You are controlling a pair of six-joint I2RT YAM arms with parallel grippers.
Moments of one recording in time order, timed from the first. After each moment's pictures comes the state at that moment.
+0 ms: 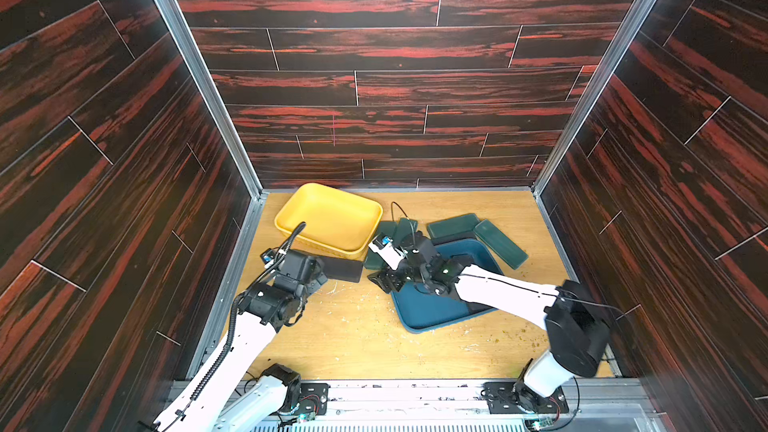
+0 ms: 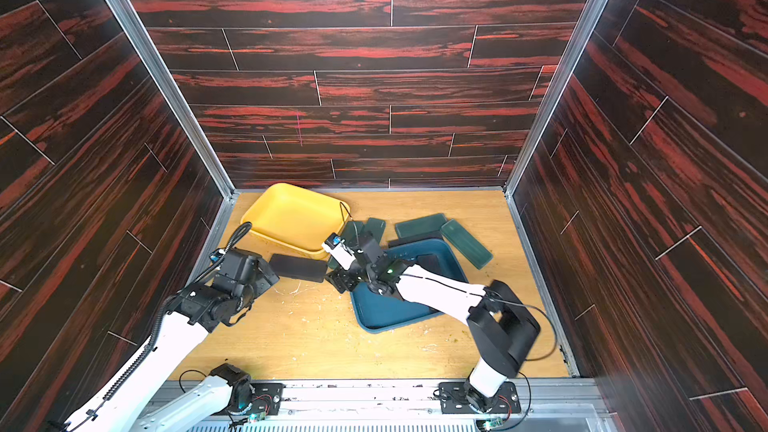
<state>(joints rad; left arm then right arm) -0.30 0.92 0.87 -0.93 -0.34 -0.99 0.91 1.70 1.15 -0.04 -0.19 -0.04</state>
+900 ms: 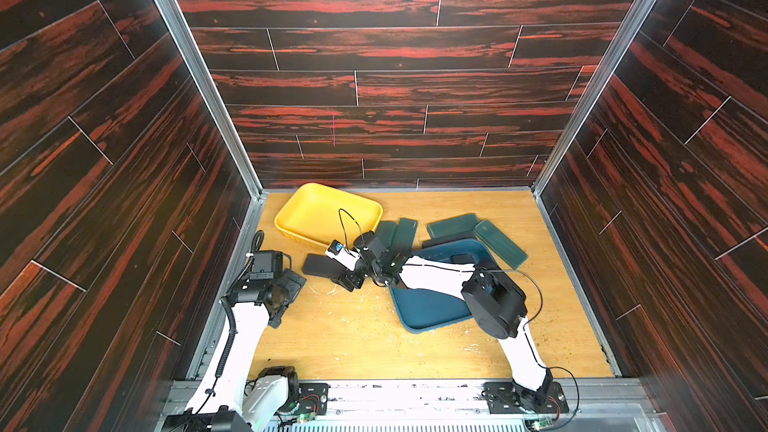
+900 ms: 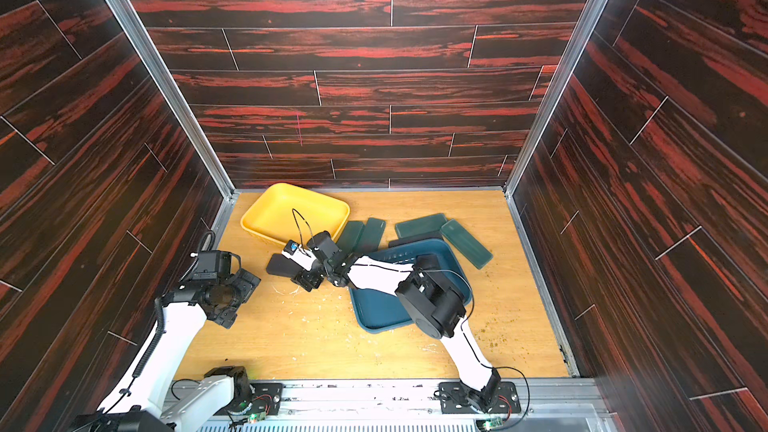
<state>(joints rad) 0.09 1.00 0.77 -0.91 0.00 -1.02 0.98 2.19 1.59 -0.03 -0.22 -0.18</state>
